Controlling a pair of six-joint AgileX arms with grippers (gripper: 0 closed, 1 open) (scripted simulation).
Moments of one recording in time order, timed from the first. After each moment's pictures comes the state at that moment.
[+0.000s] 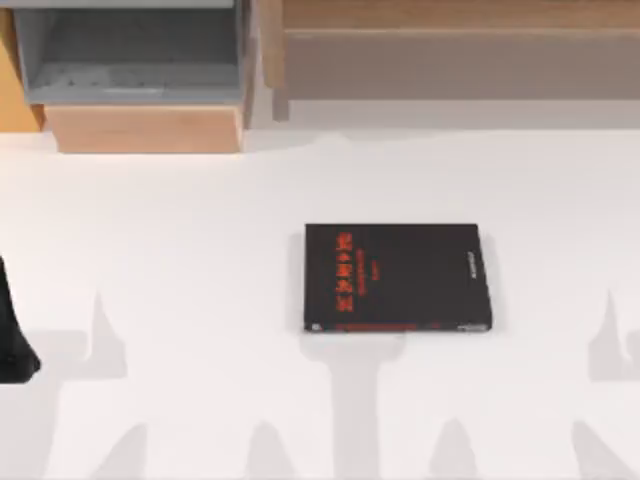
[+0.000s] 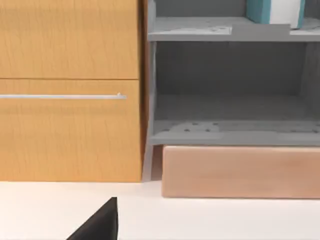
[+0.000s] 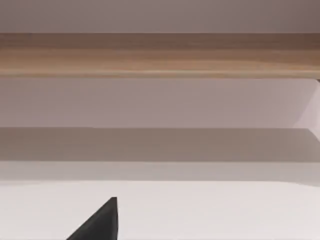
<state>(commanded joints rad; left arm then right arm) 0.00 0.00 0.00 0.00 0.00 0.00 0.00 0.00 0.00 0.00 0.00 0.00</state>
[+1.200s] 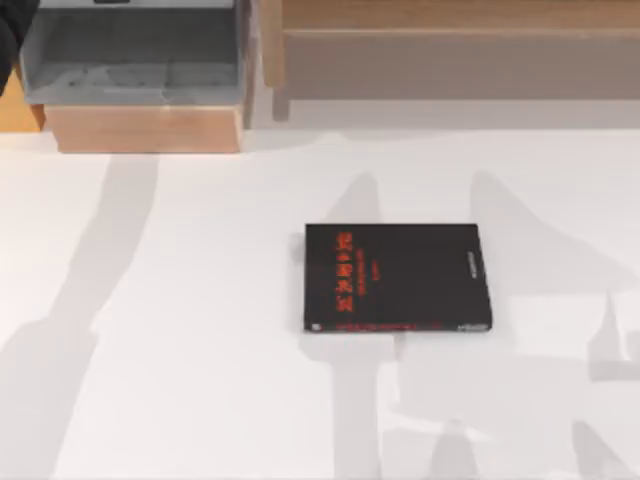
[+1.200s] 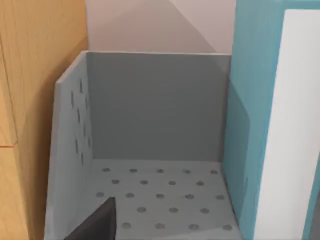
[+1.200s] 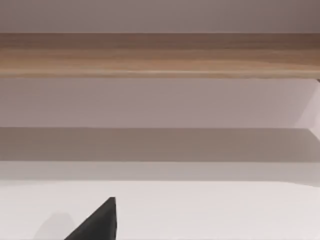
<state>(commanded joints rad) -0.20 1.46 0.95 0.48 -0.17 -0.01 0.00 0.00 0.00 0.00 0.00 0.00</state>
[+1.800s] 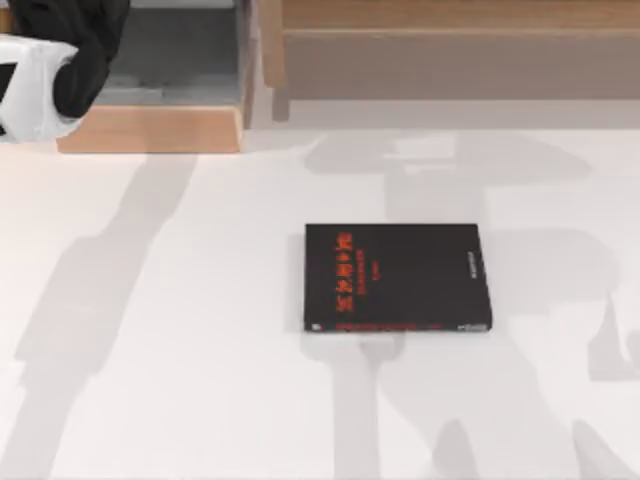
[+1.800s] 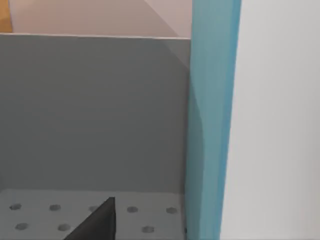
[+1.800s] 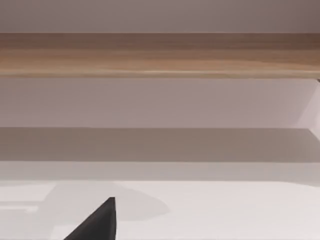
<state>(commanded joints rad) -0.26 1.92 1.27 0.64 -0.22 -0.01 0.00 0.00 0.00 0.00 0.00 0.00</state>
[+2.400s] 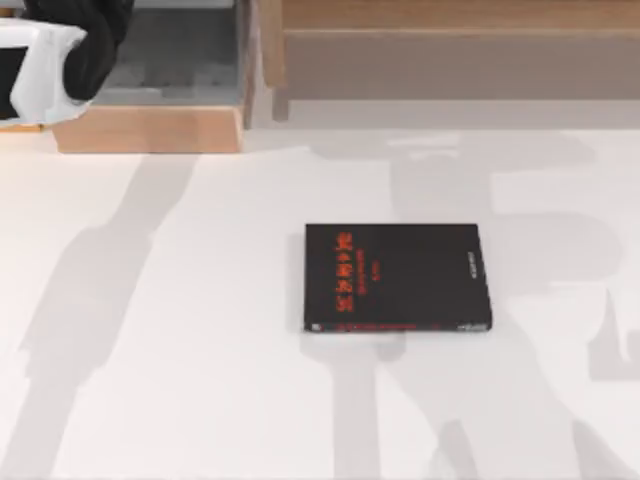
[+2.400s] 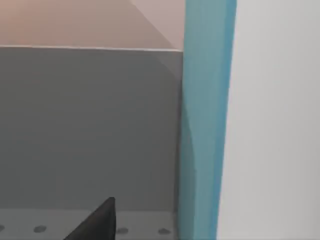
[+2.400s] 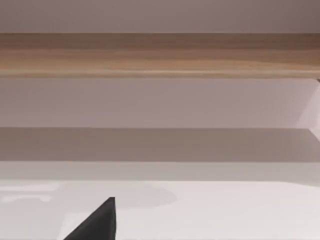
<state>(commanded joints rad) -0.25 1.98 1.35 0.62 -0.21 -0.01 0.00 0.00 0.00 0.00 0.00 0.00</state>
